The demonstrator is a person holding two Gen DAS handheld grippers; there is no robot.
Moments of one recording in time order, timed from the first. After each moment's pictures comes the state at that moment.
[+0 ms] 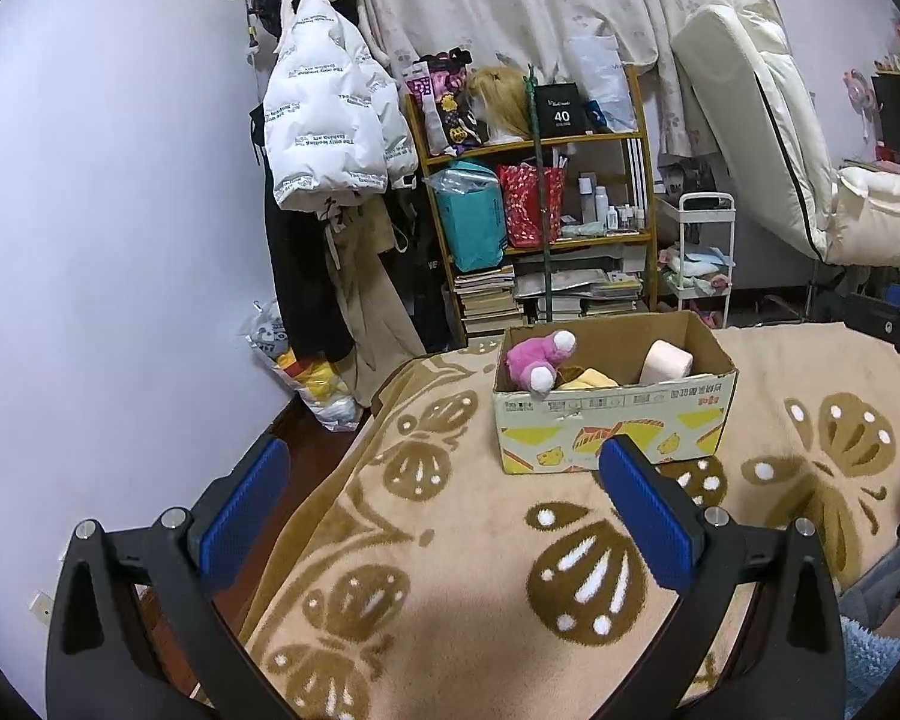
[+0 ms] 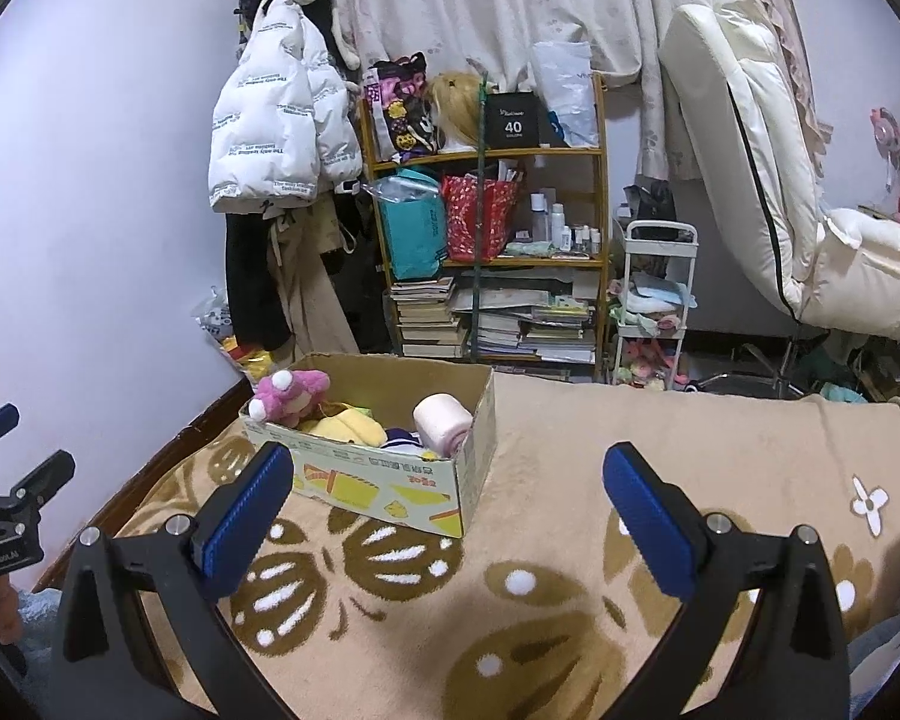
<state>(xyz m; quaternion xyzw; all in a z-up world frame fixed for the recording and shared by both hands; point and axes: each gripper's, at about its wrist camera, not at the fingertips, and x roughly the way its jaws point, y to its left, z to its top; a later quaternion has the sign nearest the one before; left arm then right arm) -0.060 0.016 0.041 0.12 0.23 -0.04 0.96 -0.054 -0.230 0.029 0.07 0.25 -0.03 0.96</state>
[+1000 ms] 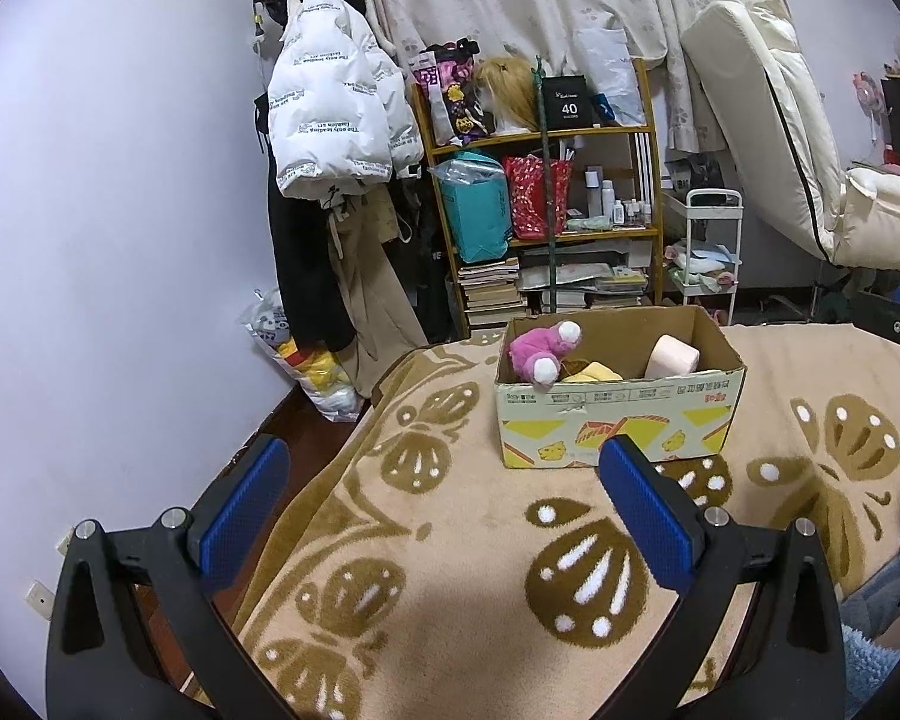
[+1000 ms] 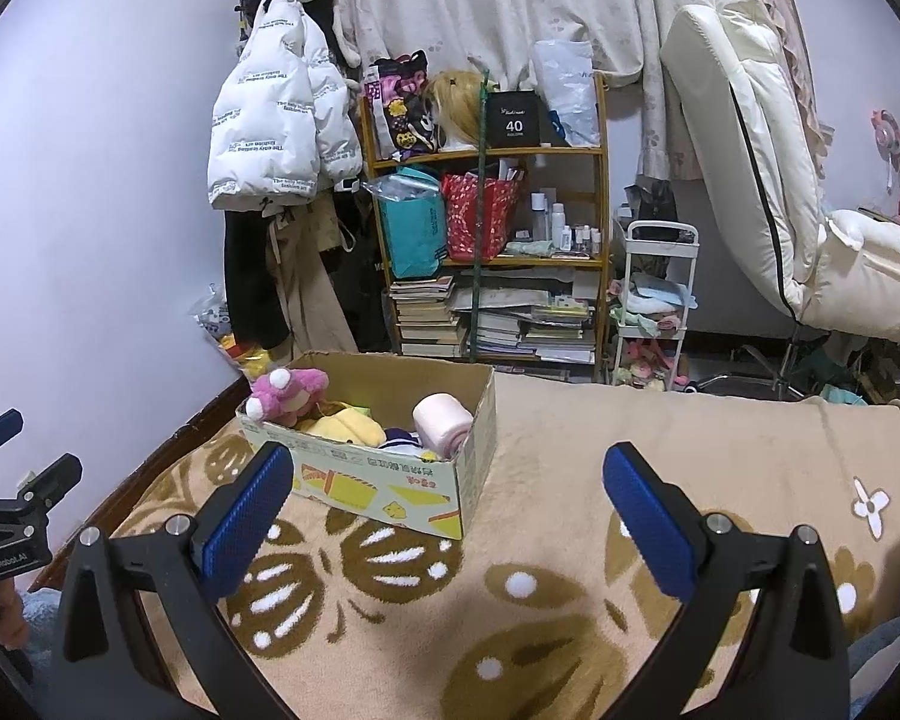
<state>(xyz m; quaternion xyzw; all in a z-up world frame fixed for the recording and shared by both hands) -0.053 0.014 0.032 0.12 0.24 -0.04 0.96 -0.049 -0.230 0.022 0.07 0.25 -0.03 0.96</state>
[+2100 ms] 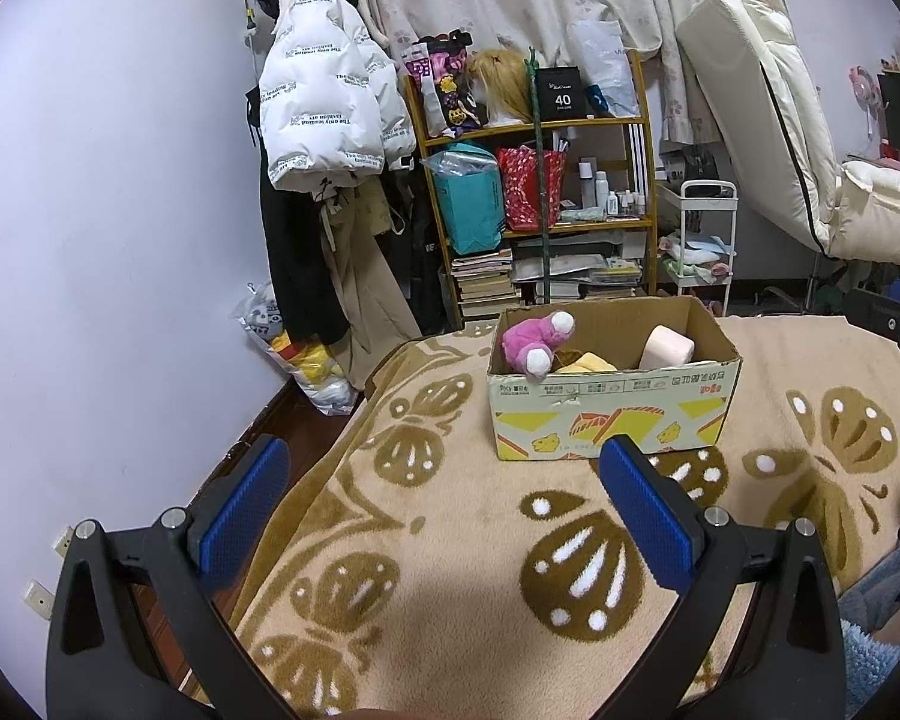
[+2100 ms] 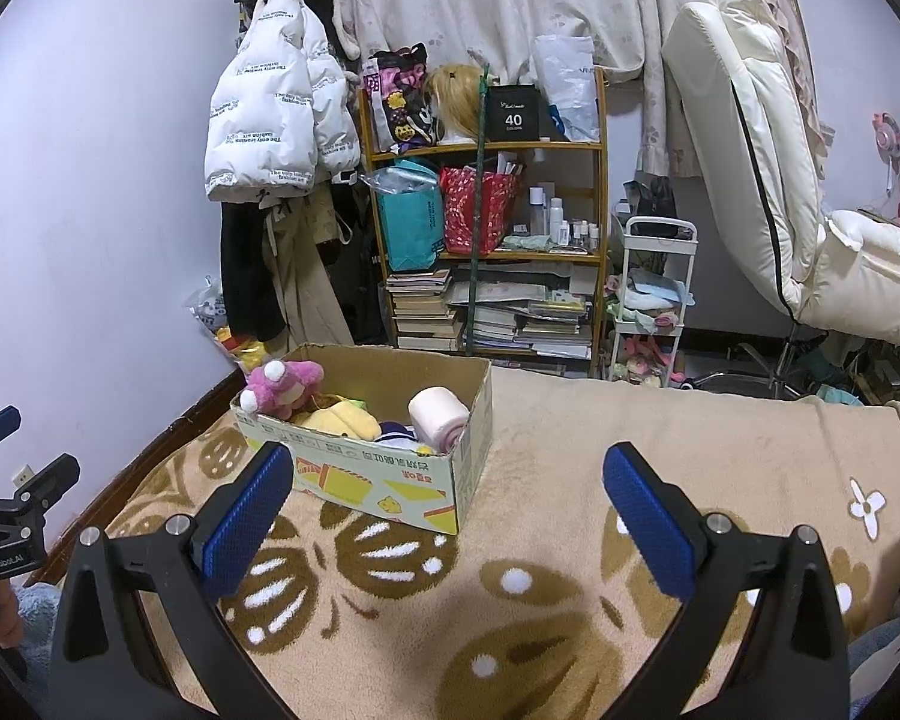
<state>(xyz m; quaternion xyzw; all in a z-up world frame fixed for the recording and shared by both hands) -0.051 0.008 0.029 0.12 0.25 -0.04 0.96 -0.048 -0.231 0.024 0.07 0.25 -0.03 0.96</state>
